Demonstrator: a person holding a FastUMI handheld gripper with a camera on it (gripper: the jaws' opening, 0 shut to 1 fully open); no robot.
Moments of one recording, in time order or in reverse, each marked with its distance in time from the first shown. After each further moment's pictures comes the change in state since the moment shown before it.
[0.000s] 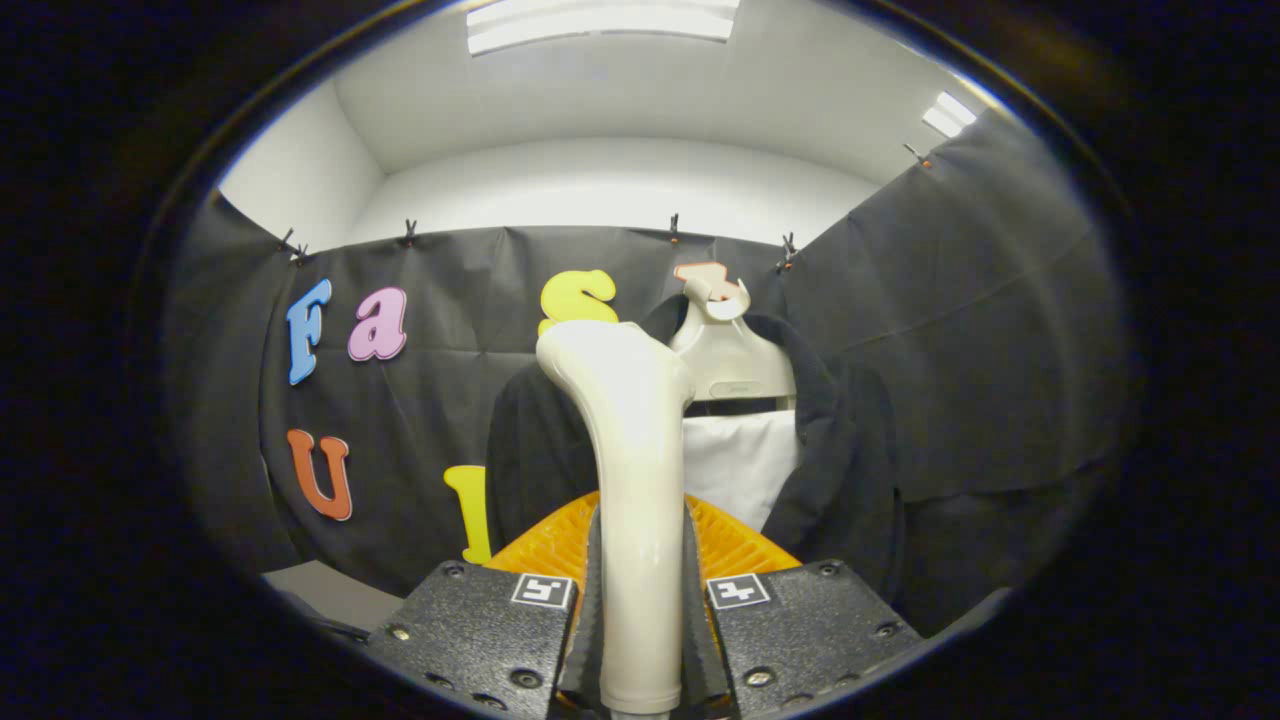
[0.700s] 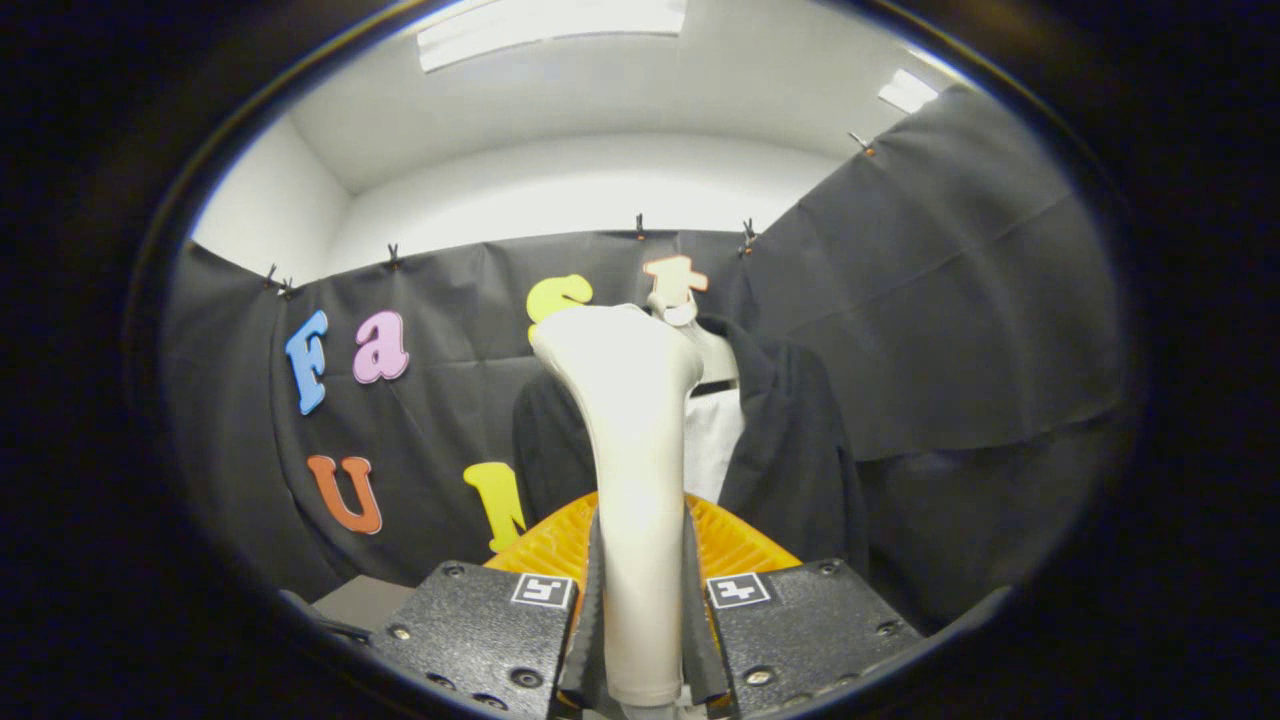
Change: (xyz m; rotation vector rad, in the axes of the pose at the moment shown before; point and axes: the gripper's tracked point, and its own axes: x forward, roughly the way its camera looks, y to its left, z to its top) arm -0.086 -0.010 0.033 0.106 0.001 -0.022
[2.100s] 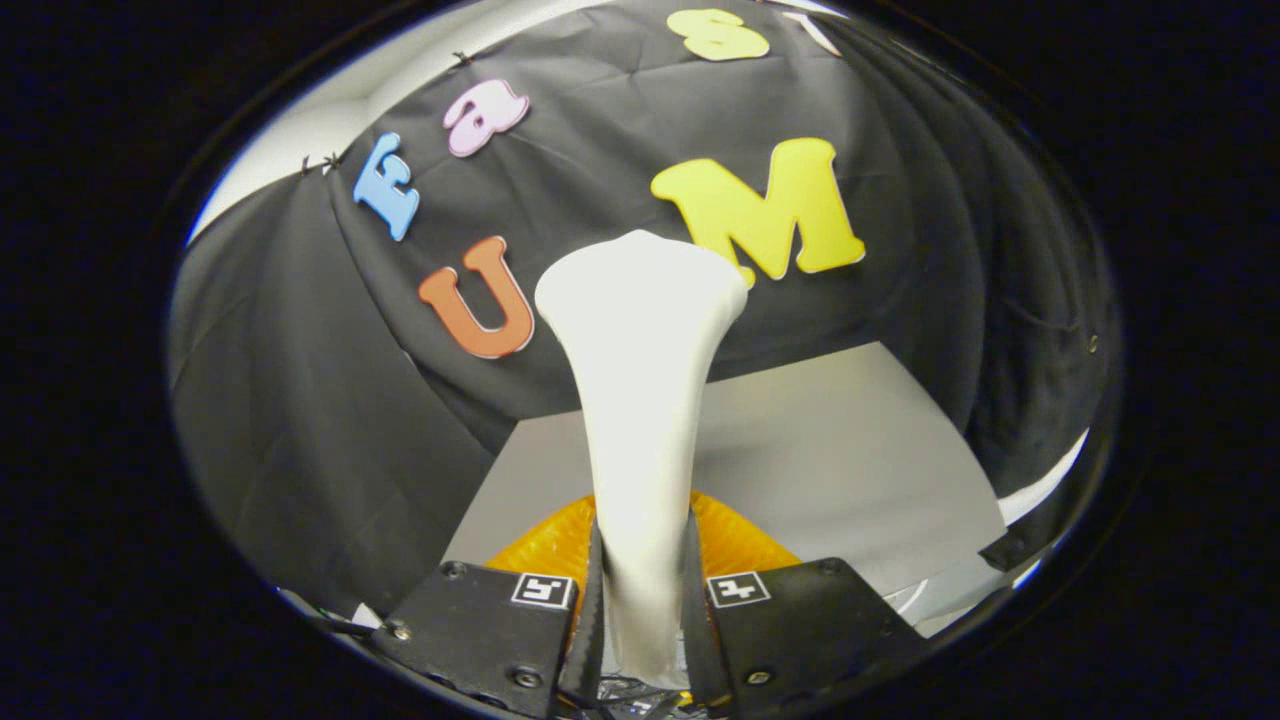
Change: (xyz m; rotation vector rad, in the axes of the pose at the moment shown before) arm -0.011 0.322 -0.307 0.148 0.761 0.317
